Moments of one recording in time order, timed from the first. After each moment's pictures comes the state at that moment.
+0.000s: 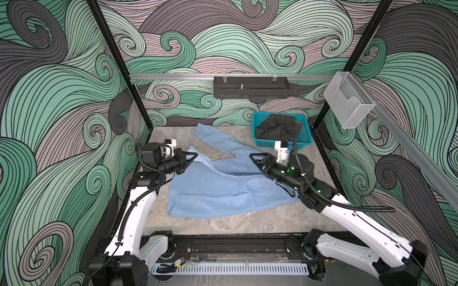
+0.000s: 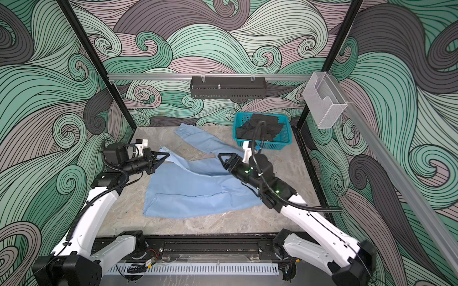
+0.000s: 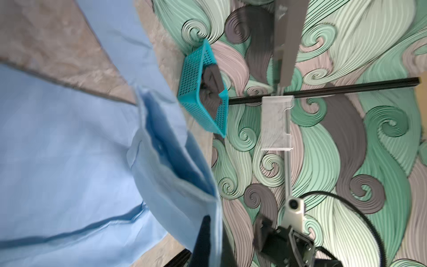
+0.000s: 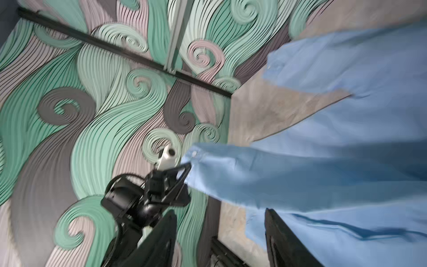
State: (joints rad) left arm 0.03 1.00 0.88 -0.42 0.83 -0.94; right arm 0.66 0.96 0.94 -0.28 -0.06 1.05
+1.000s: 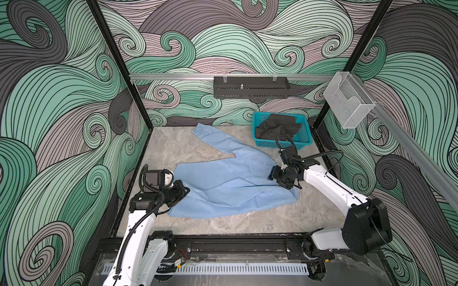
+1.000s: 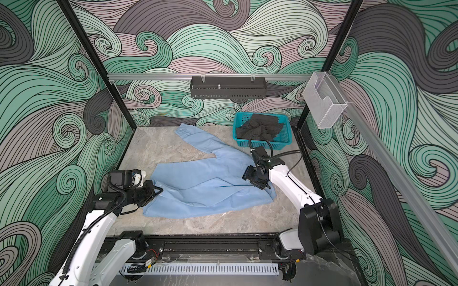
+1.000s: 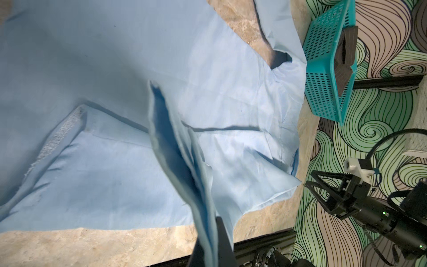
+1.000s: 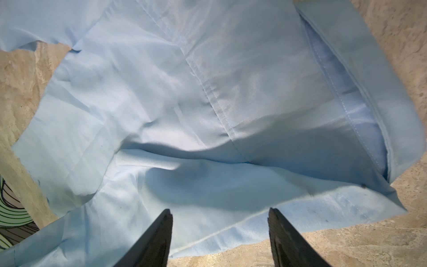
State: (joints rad) left arm 0.02 0.76 0.70 -0.90 0.48 -0.66; right arm 0.33 1.43 1.02 -0.86 -0.17 0.77
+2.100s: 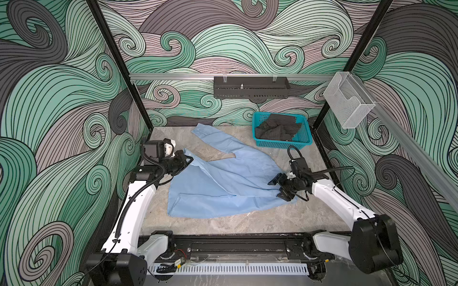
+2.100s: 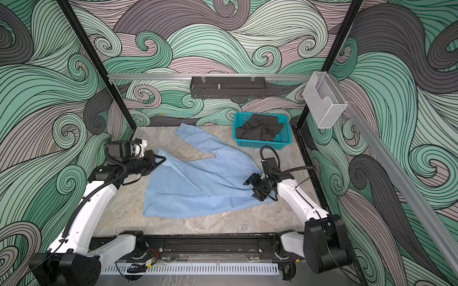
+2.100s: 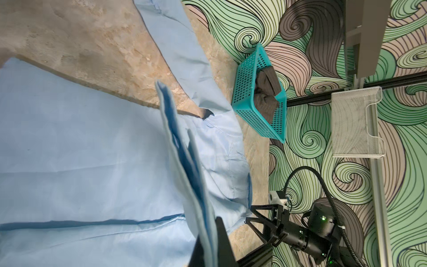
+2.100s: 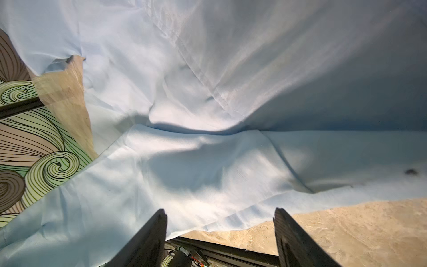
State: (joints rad) left arm -0.03 1.08 1.07 -0.68 0.56 -0.69; right arm 0.23 1.24 0.75 -0.69 -0.43 1.01
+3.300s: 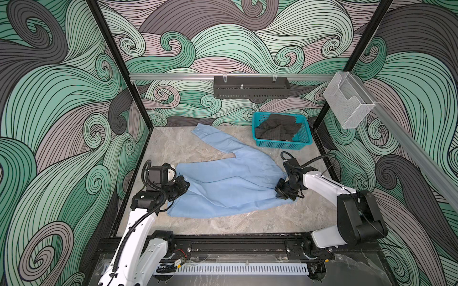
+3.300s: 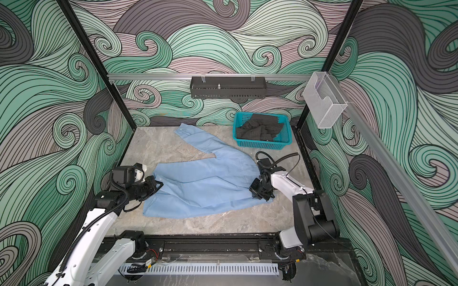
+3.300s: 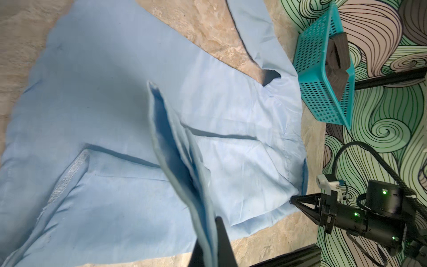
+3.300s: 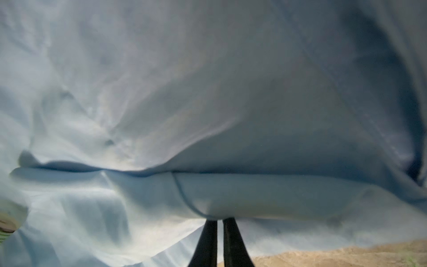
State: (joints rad) left arm -0.05 0.77 0.72 -0.81 0.36 -0.63; right arm 0.23 1.49 0.79 -0.76 -0.25 0.81
